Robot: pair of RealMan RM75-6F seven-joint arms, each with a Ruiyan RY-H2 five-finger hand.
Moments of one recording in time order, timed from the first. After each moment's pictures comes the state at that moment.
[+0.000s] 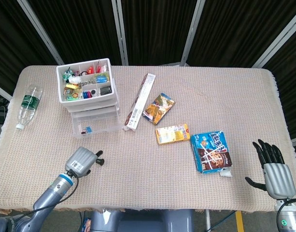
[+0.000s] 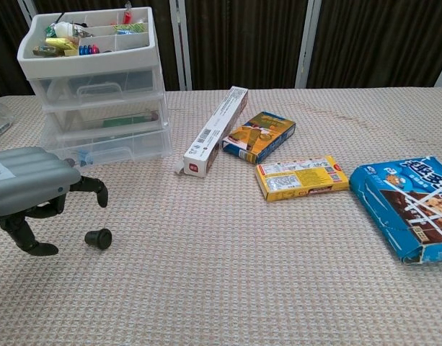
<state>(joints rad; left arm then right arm) -0.62 -1.37 0.07 -1.82 1.14 1.06 0.82 0.06 -1.13 0.05 -1.68 -1.51 1.48 -0.08</state>
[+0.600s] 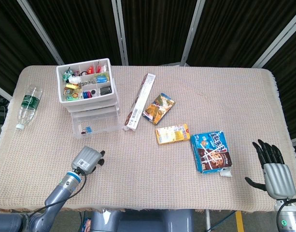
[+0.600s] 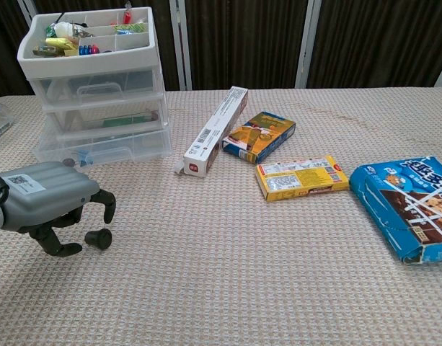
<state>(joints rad) -0.64 -1.49 0.03 -1.73 1.02 1.06 0.88 0.06 -1.13 0.05 -1.68 -1.52 1.48 -0.08</state>
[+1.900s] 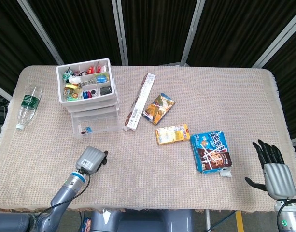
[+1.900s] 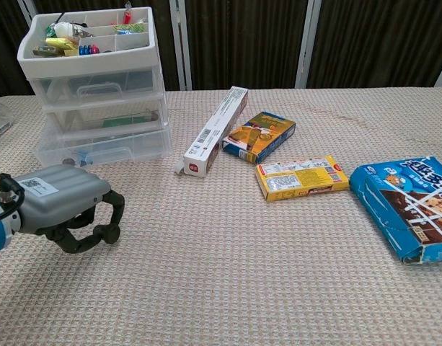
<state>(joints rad) -0.64 -1.56 0.03 -1.68 1.03 1.10 0.83 0.06 -1.12 0.04 -1.68 -1.52 1.48 -0.07</state>
